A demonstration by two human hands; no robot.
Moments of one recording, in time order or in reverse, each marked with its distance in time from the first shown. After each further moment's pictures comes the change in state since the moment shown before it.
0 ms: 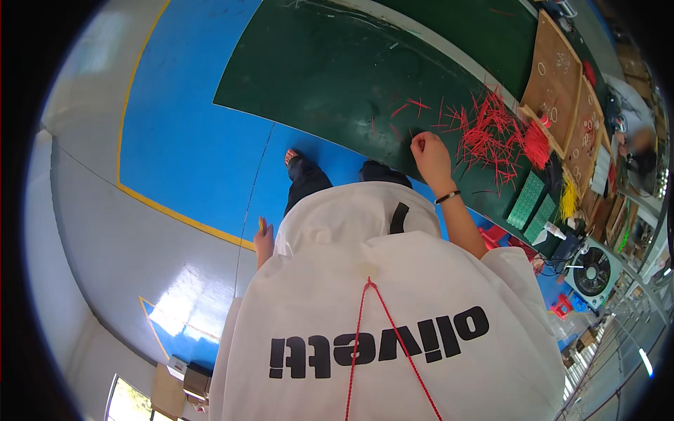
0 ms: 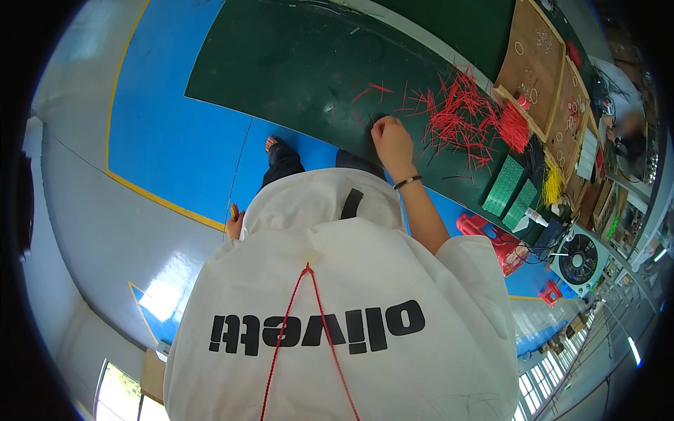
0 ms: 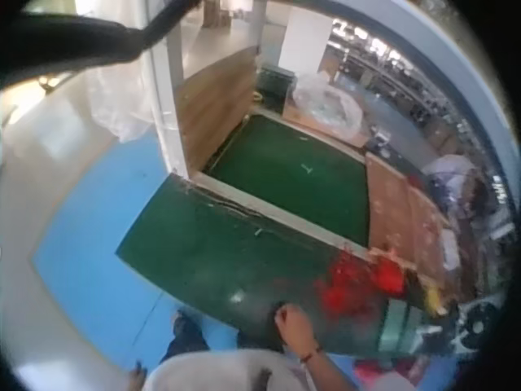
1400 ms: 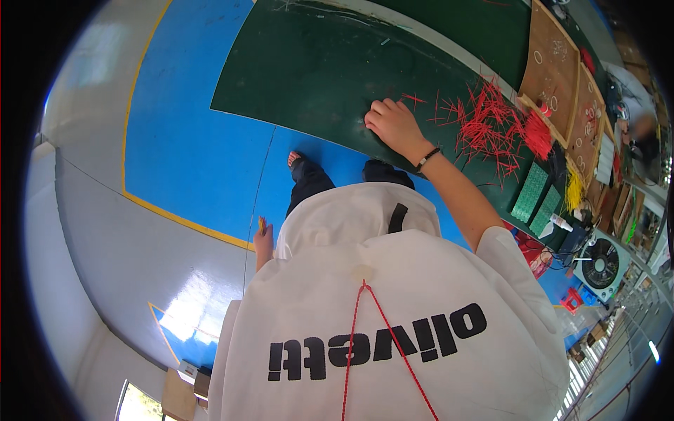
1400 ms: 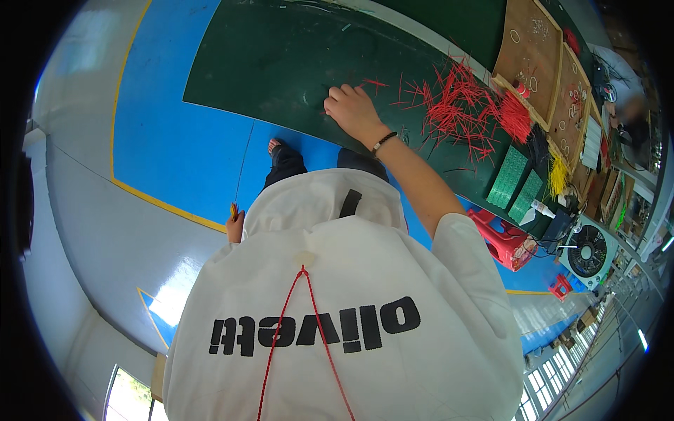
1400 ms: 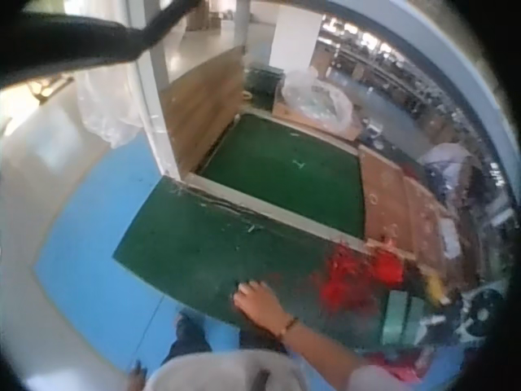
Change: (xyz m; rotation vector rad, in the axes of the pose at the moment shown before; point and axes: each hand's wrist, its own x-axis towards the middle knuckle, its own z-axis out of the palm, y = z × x) left_hand 0.005 0.009 -0.009 0.055 -0.027 0.011; right_hand 0.049 -0.042 0.020 -0.232 -0.036 -0.784
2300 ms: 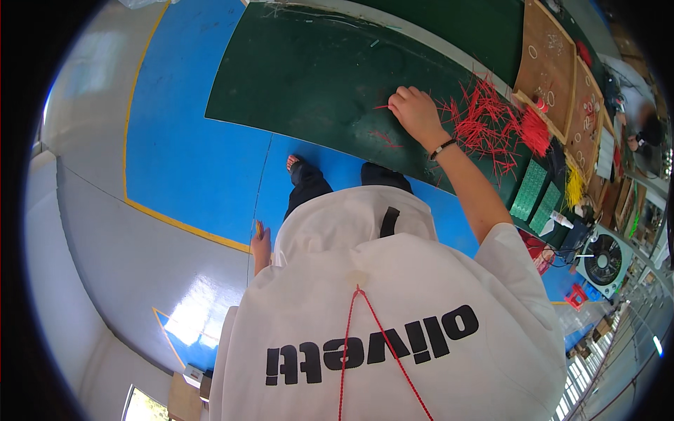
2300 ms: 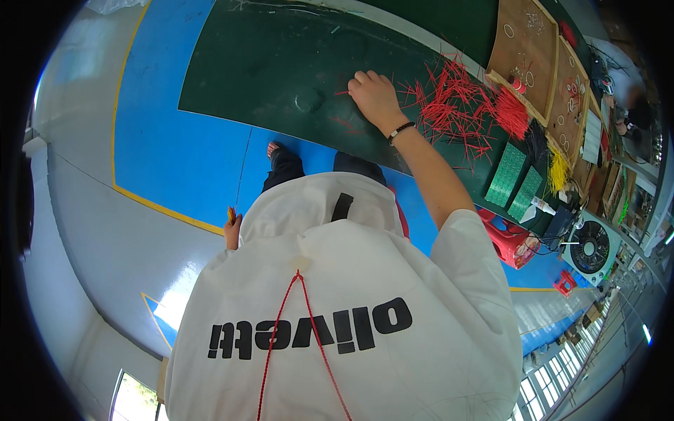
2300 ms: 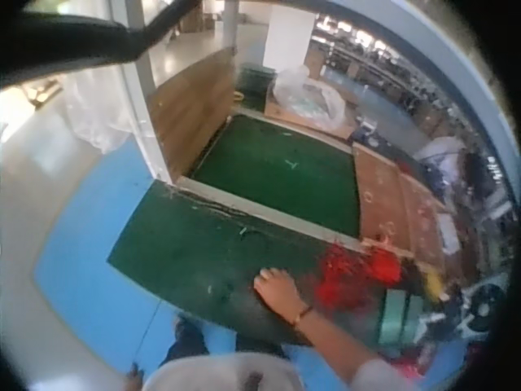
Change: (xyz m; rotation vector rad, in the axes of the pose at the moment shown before) left_hand -0.001 0.013 0.001 -0.126 -0.007 0.002; right_hand -0.013 0.052 -0.023 -0.182 0.001 0.159
